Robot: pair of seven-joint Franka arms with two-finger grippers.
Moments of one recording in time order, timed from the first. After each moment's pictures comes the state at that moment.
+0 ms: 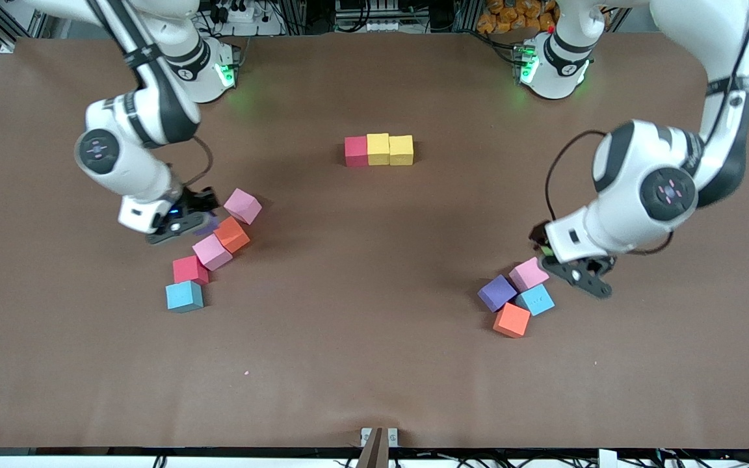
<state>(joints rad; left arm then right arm) -0.08 0.41 -0.16 -1.64 0.04 2.00 0.27 -0.29 0.13 0.59 -2.25 -0.01 2.30 -0.08</state>
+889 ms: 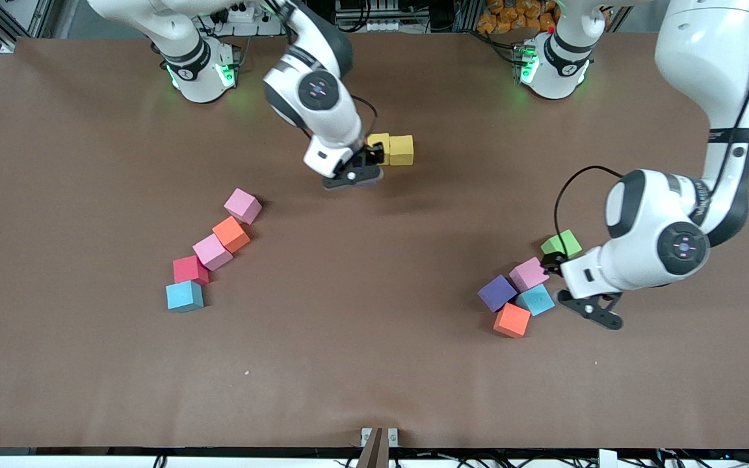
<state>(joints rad) -0.07 0.54 -0.18 -1.55 0.06 2.02 0.28 0.50 0.44 0.40 -1.89 0.00 2.31 0.71</state>
